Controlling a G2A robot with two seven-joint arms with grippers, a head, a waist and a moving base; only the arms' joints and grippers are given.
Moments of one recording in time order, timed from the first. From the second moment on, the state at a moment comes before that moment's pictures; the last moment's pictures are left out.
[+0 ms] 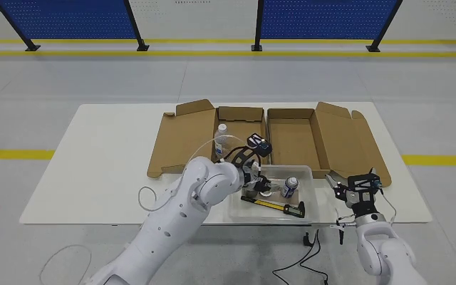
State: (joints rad) left arm 0.90 -1.43 -0.88 -1.55 0.90 -0.10 -1.09; right arm -1.73 -1.15 1.60 -1.80 -1.33 0.00 0.00
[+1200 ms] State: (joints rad) left arm 0.79 -1.47 -0.79 -1.24 0.94 0.03 -1.15; right arm -1.73 -1.15 1.60 -1.80 -1.33 0.00 0.00
